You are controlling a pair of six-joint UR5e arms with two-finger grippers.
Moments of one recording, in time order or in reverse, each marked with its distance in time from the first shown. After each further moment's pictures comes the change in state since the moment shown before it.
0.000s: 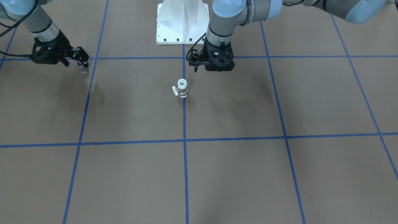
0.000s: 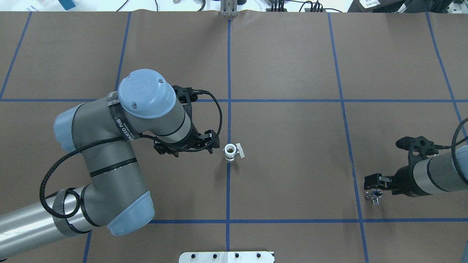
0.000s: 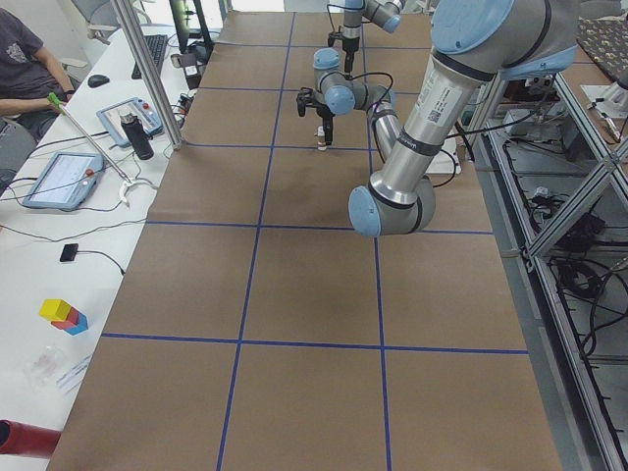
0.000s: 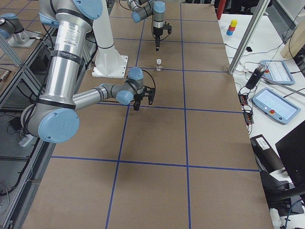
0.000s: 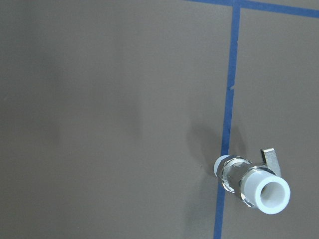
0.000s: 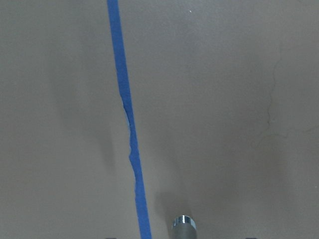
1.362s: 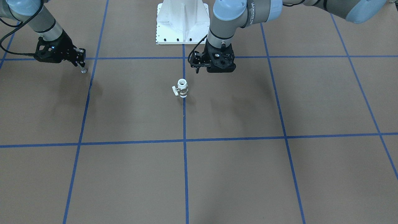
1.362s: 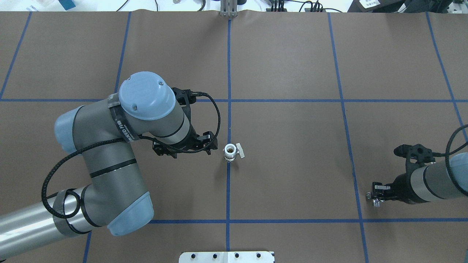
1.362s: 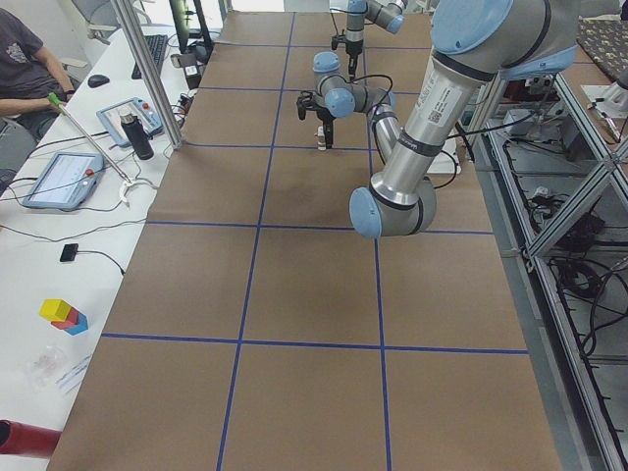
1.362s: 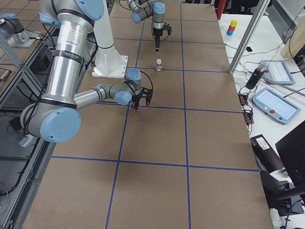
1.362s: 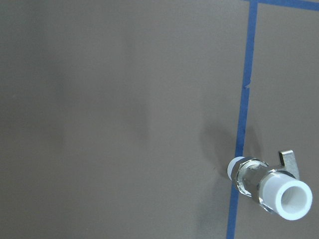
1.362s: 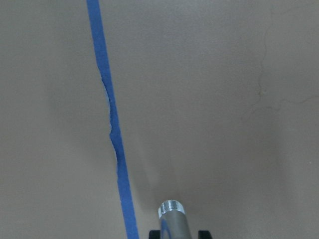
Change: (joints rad) left arm 0.004 0.011 0.007 -0.001 0.002 -0.002; right arm -0.038 -0.011 0.002 -0.003 -0.020 0.021
